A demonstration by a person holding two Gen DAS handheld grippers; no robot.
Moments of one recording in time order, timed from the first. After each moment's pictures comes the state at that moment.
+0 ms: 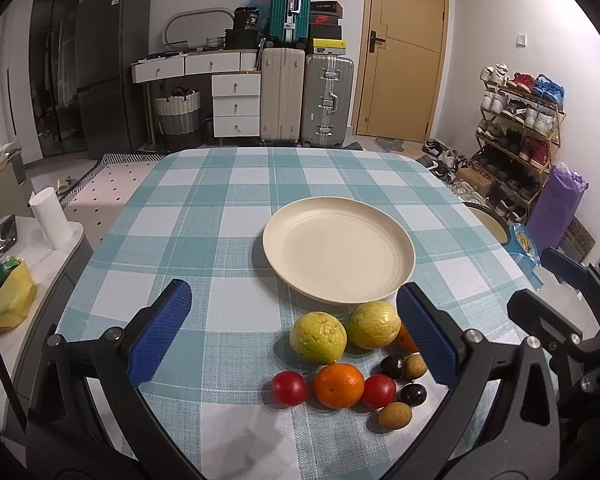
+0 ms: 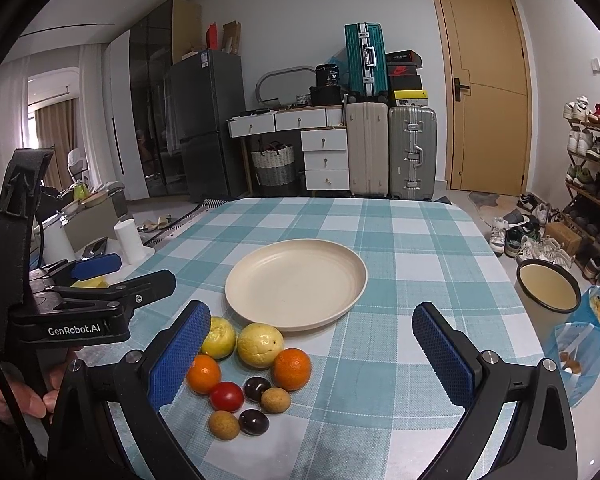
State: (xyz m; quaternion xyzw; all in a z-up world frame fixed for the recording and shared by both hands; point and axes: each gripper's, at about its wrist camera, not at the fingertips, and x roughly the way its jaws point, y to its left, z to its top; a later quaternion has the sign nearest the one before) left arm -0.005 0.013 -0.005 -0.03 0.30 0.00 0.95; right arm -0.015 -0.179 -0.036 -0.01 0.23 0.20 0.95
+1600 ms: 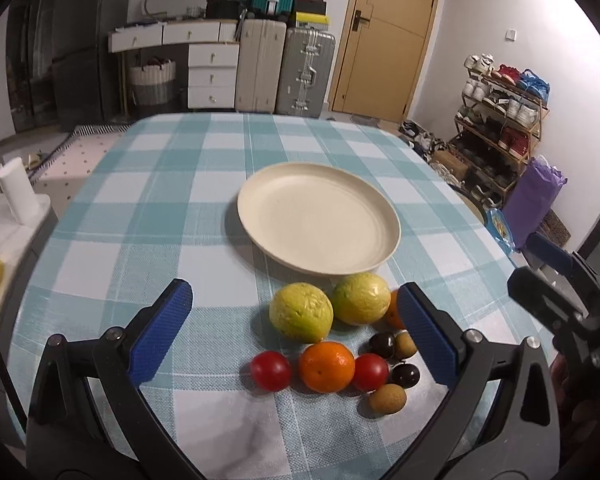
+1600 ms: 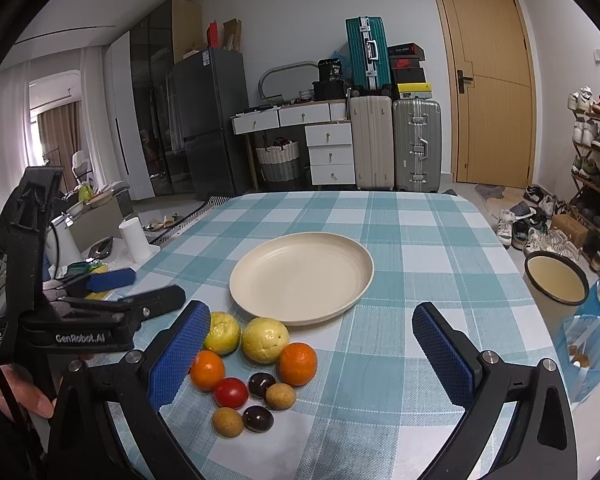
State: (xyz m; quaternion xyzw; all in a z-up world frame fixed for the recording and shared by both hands) left arm 0.013 0.021 -0.035 -0.07 0.35 -0.06 0.93; right arm -0.016 -0.173 -0.045 0.00 0.24 0.21 0.95
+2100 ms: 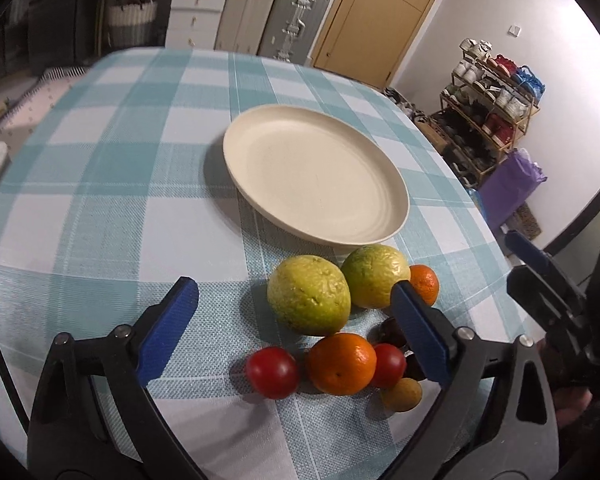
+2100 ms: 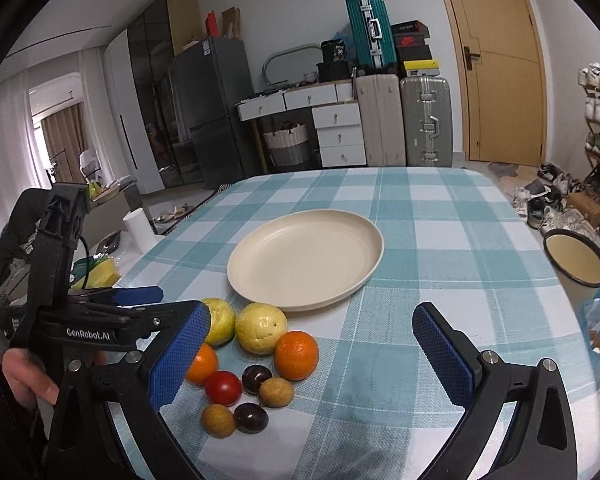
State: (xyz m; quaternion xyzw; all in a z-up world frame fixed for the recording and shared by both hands) left arm 0.061 0.046 -0.086 -0.13 0.43 -0.12 0.88; right arm 0.015 -0.180 -0.070 0.02 0.28 0.24 0.93
